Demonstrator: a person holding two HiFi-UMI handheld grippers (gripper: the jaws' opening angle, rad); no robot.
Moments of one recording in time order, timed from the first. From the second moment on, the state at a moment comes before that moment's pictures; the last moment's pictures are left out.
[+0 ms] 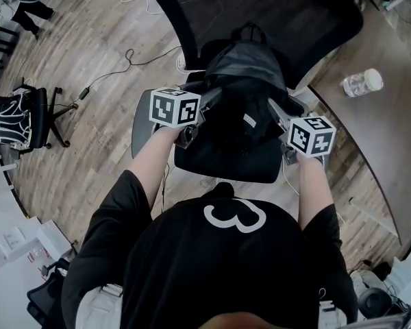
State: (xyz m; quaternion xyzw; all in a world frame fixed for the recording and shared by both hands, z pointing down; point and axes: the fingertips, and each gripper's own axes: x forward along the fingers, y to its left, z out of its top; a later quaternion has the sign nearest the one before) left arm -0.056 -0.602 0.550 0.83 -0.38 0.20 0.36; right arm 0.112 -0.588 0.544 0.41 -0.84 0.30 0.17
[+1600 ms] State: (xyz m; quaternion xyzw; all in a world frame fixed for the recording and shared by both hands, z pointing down) left arm 0.005 -0.261 0.320 0.92 -0.29 0.08 0.25; right arm 0.100 -0.267 0.332 0.36 -0.90 0.26 -0.02
